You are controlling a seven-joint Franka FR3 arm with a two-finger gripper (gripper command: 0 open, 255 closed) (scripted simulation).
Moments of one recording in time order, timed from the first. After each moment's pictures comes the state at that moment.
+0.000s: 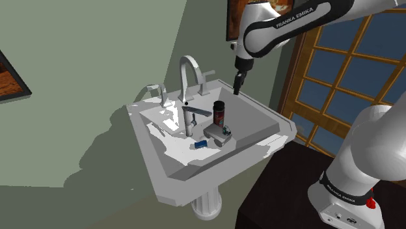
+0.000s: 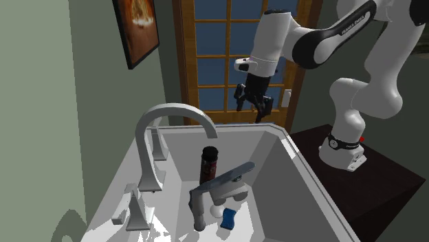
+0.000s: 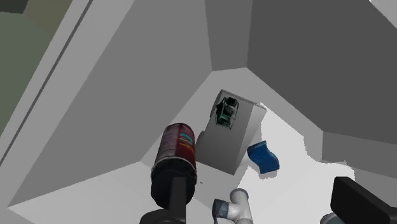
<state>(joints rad) 0.01 -0.31 -0.17 -2.37 -0.11 2.21 -0.40</state>
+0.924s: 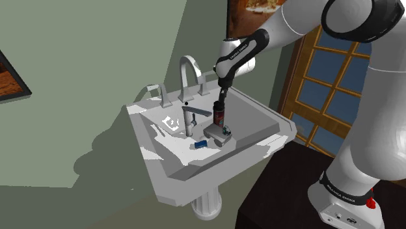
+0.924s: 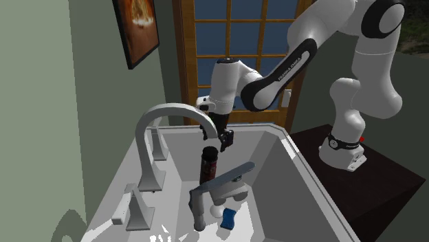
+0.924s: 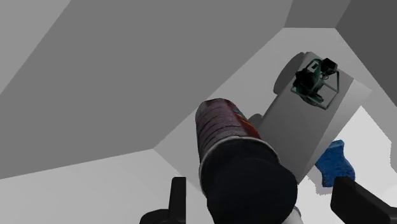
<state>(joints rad) 0.00 0.23 -0.22 -2.10 0.04 2.46 -0.67</state>
